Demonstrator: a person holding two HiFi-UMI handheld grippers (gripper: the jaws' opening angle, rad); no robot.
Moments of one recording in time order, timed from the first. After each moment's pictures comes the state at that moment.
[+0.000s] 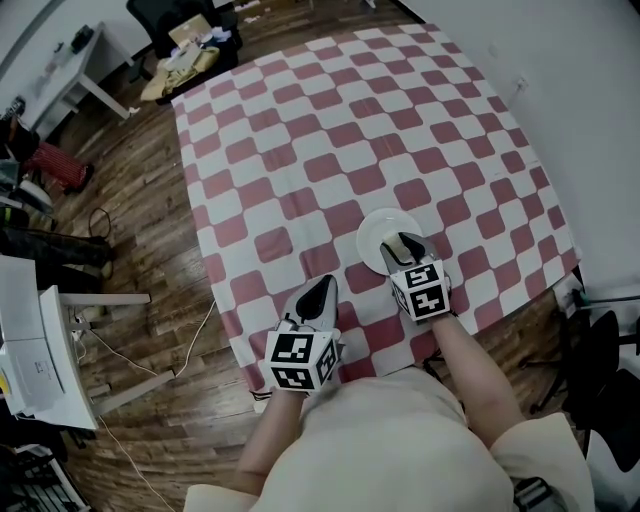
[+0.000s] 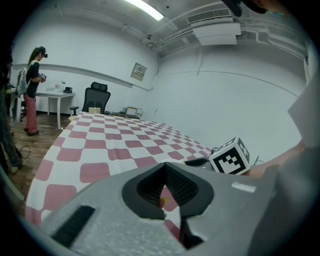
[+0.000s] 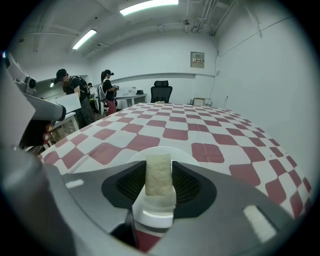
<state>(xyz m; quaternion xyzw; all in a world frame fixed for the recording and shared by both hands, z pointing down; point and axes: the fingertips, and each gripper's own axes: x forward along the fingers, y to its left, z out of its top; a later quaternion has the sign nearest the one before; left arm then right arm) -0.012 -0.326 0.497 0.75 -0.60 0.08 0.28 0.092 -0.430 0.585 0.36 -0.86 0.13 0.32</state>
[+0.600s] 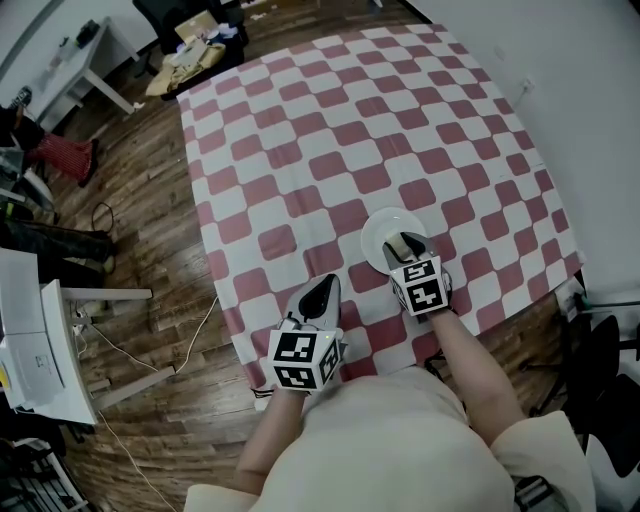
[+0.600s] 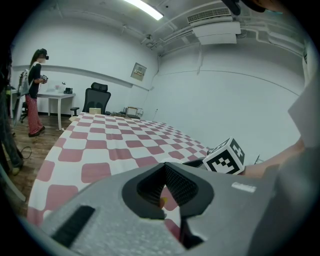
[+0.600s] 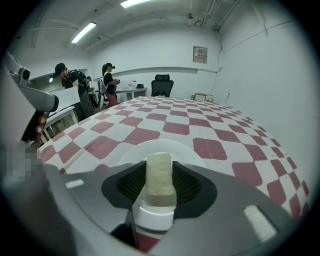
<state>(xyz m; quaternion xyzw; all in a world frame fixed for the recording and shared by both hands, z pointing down) -0.015 -0.327 0.498 0.75 -0.60 0.08 0.28 0.088 -0.434 0.601 0.36 -0.85 0.13 0.35</state>
